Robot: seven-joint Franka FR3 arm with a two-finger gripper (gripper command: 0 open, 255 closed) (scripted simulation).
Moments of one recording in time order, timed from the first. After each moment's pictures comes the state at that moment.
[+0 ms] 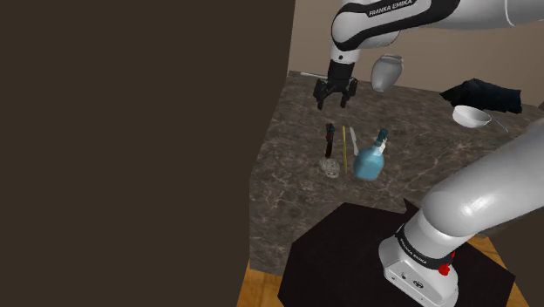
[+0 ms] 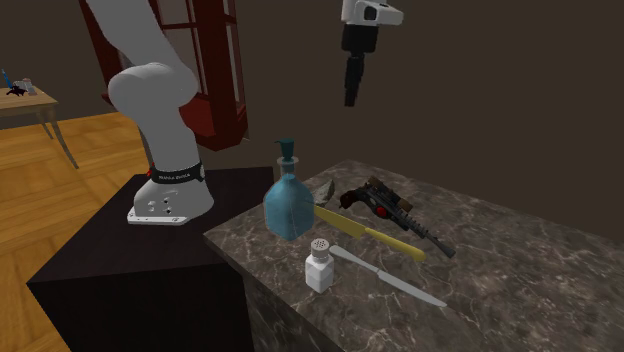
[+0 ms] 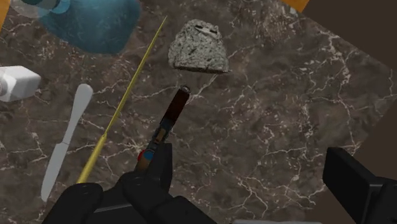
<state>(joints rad) -0.18 -0.24 0.01 -2.24 0.03 1.93 0.18</state>
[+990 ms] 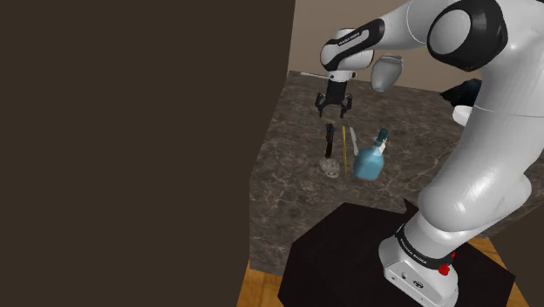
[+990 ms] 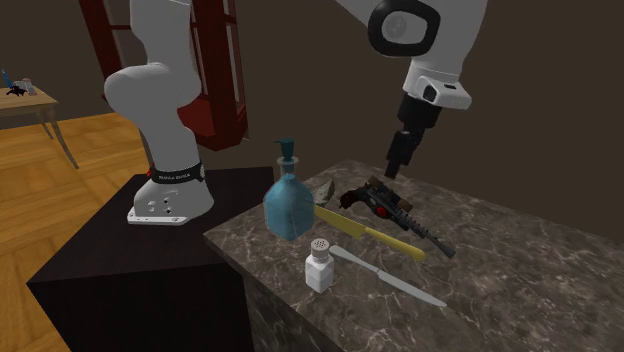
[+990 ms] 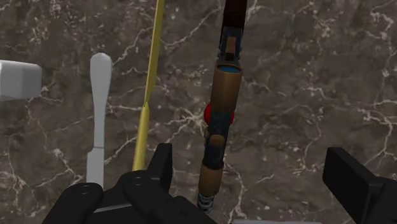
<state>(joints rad) -0.30 0.29 -0.09 -1.90 0.05 2.01 0.33</state>
